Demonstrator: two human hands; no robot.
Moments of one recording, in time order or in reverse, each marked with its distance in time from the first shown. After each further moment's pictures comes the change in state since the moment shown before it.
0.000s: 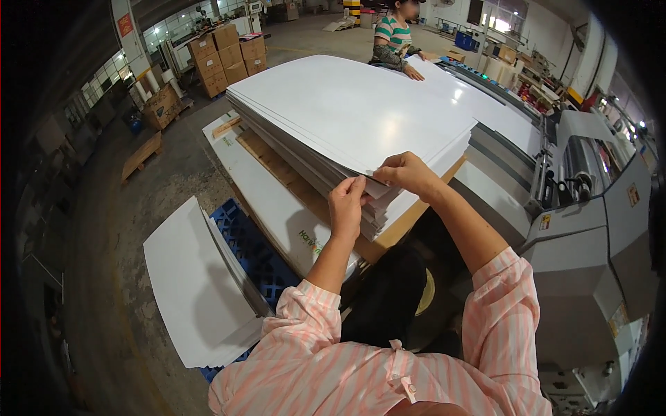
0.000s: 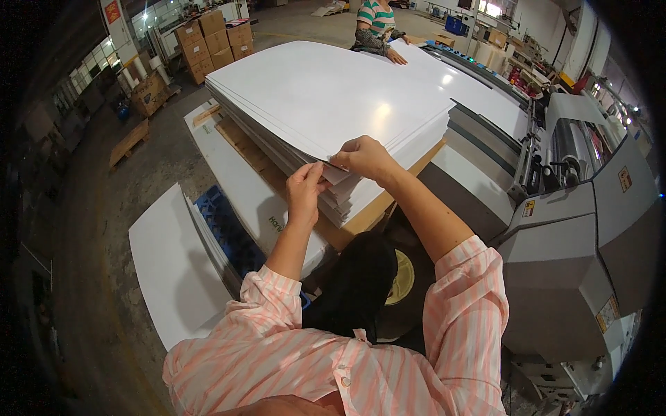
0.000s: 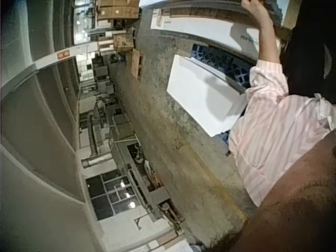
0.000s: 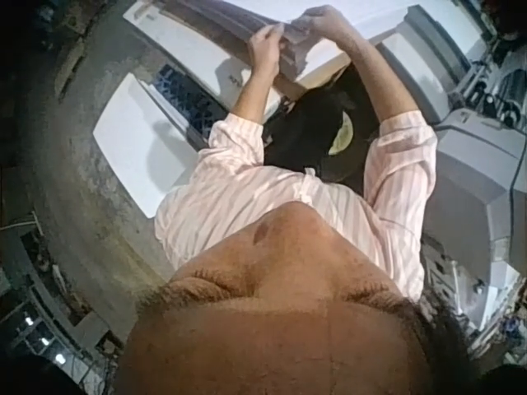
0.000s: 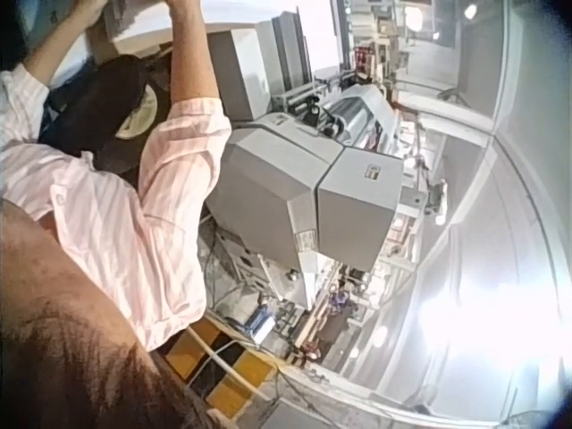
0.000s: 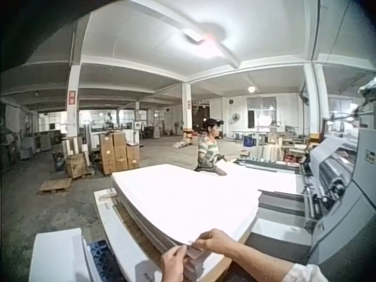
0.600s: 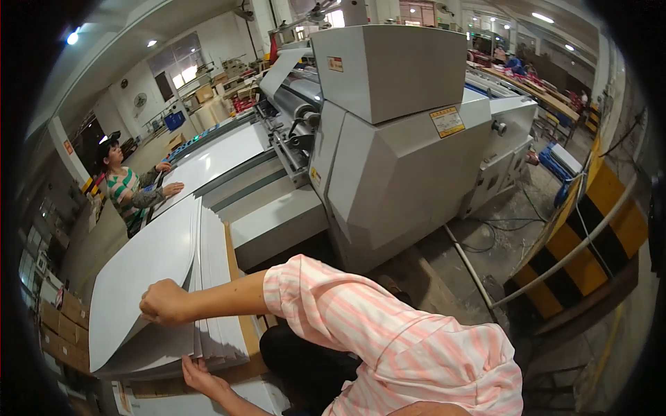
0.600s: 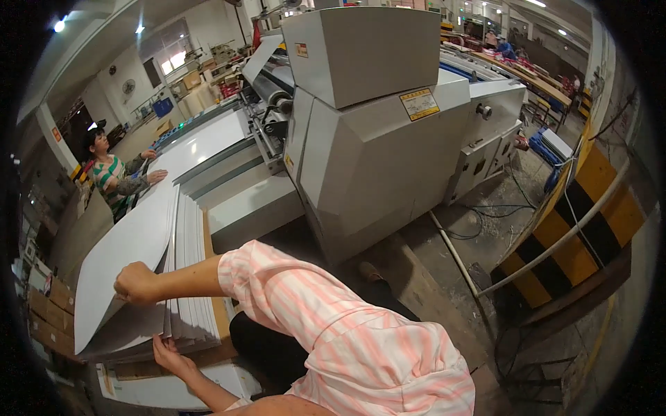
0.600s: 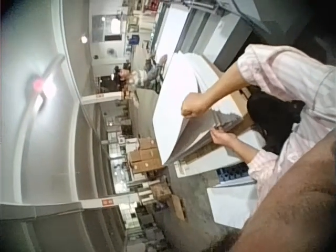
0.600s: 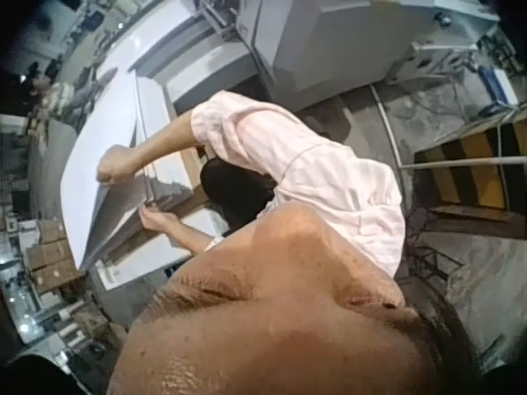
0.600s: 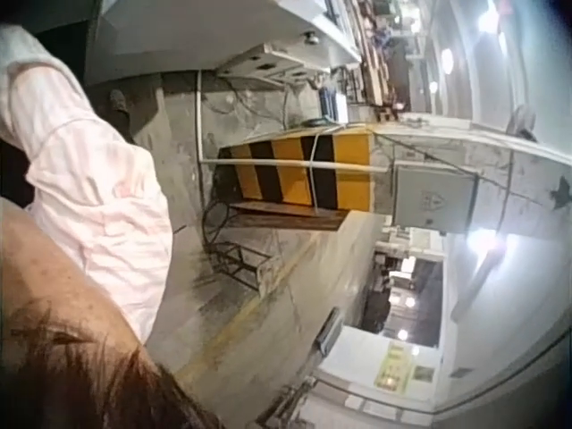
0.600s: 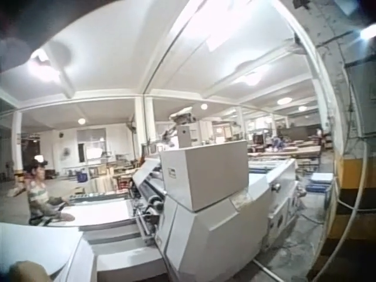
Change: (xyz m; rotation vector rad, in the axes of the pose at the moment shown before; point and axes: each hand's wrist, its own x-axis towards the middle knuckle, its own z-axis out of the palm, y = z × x) left_hand 0.001 -0.012 -0.019 0.265 0.036 0.017; right_hand 0.001 -0.025 -0.014 -0.524 0.590 -0.379
